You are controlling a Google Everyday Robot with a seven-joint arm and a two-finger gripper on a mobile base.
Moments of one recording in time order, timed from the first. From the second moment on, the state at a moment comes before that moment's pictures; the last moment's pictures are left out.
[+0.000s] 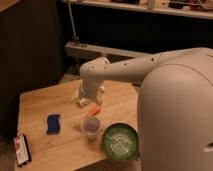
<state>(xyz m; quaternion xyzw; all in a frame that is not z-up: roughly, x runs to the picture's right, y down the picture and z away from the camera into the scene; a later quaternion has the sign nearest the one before) -0.116 0.060 0.762 -0.31 0.10 0.68 0.66</state>
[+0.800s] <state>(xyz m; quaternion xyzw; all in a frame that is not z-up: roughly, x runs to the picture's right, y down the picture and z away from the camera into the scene) -0.247 0.040 0.811 -0.36 0.09 0.60 0.71</state>
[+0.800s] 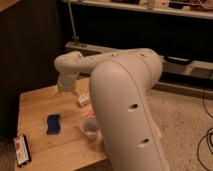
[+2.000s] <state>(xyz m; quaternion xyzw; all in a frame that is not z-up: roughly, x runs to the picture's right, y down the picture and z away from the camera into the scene) -0.295 0.153 0.817 -0.39 0.12 0.51 0.75</state>
